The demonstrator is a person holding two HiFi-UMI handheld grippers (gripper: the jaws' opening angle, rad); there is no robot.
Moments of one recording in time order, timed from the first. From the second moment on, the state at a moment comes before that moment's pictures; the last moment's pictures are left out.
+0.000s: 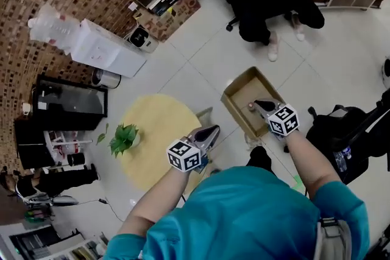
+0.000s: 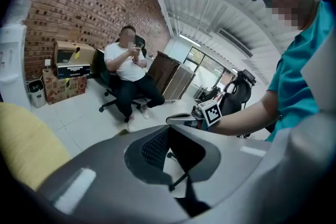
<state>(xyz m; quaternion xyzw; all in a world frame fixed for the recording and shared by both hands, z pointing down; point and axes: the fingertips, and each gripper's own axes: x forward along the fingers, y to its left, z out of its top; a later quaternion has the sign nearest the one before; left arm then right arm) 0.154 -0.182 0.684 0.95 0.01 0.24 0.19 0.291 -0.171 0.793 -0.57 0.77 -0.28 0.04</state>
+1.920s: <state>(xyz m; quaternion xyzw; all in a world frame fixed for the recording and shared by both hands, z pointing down) 0.041 -0.323 1.452 0.78 -0.01 0.61 0.16 0.071 -0.326 1.560 -0.52 0.71 -0.38 -0.28</state>
